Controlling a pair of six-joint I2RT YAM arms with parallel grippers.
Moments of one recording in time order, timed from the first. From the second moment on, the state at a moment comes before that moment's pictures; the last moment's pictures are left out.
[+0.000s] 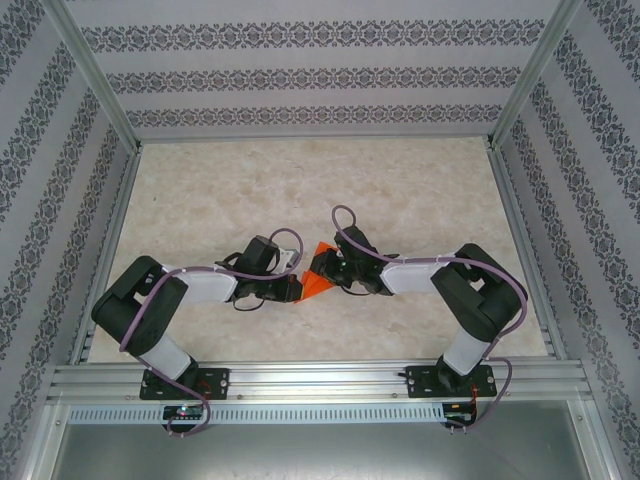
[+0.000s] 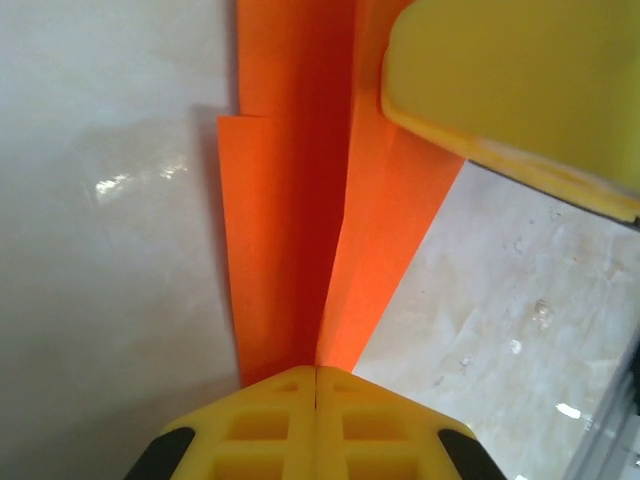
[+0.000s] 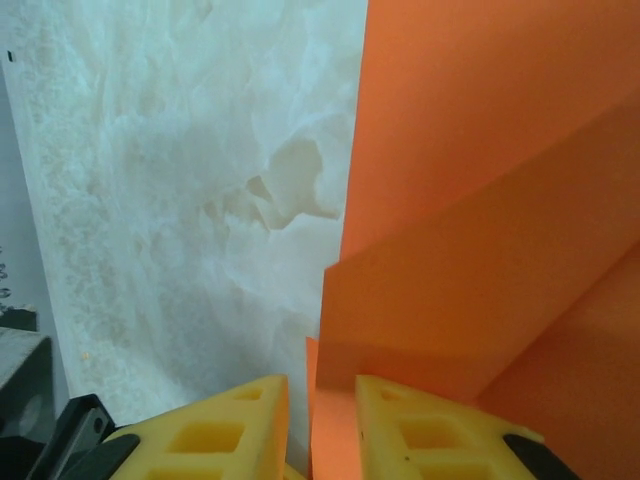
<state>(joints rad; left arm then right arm) -0.60 1.60 0.60 0.04 0.55 -0.51 0.72 1.70 0.72 0.22 -0.26 1.08</state>
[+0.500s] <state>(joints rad) -0.54 1.64 0.59 0.15 0.69 -0.64 0.72 1.69 0.74 0.21 -0.27 1.07</state>
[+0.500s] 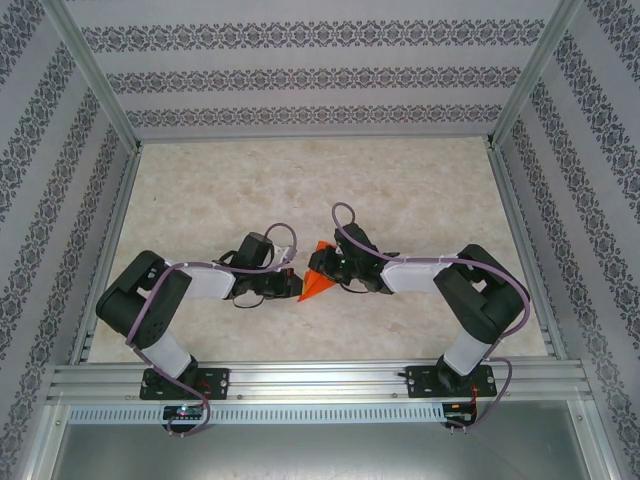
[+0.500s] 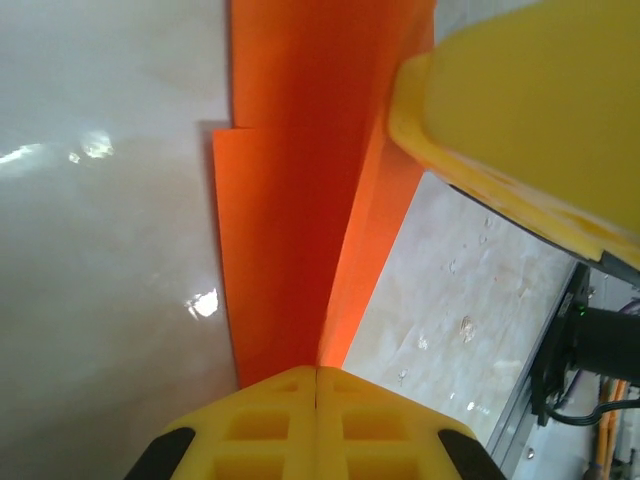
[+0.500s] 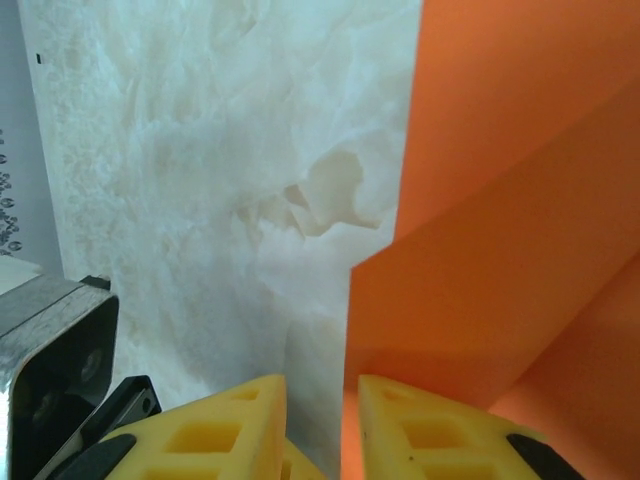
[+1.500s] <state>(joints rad) -0.49 1.69 0.58 0.16 0.74 -0.66 0.69 1.80 0.81 0.22 -0.28 1.05</state>
